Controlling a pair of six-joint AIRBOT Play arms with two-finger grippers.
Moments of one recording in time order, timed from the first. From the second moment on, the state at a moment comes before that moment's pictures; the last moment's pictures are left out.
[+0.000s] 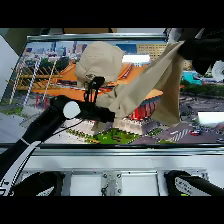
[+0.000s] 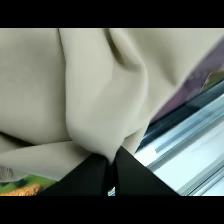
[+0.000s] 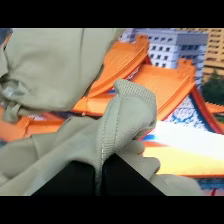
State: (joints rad) left arm -0.63 -1.16 1.08 1.22 -0.99 -1.72; right arm -0.04 -1.26 1.72 -1.04 1.19 1.31
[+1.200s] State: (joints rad) left arm -0.12 -0.78 0.79 1.22 -1.09 -1.81; right arm 0.40 -1.29 1.69 -1.23 1.16 1.47
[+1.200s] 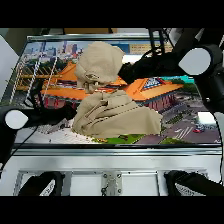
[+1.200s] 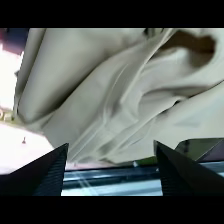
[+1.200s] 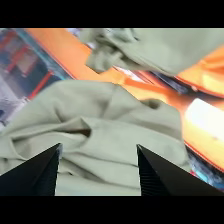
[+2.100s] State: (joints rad) left arm -0.25 -1.13 0.68 1.33 -0.89 -1.87; right arm 0.56 -1.47 1.56 -1.44 1.20 1.49
